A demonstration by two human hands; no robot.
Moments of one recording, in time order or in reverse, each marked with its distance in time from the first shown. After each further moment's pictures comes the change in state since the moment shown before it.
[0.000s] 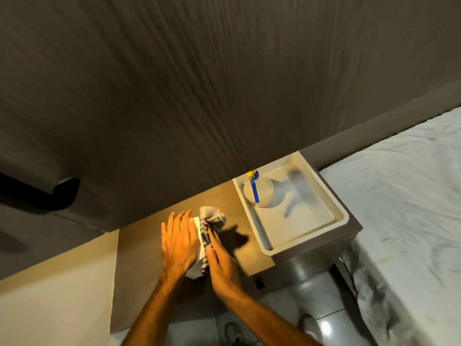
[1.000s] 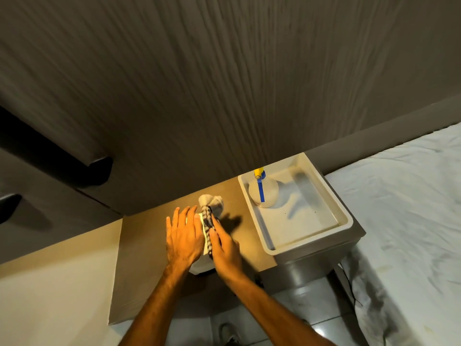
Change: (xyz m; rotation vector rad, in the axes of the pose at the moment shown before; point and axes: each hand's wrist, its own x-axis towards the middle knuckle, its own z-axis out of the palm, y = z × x) left_hand -0.001 0.001 -0.002 0.020 -0.006 0.006; right_hand 0.024 -0.015 -0.002 -0.072 0.028 -0.079
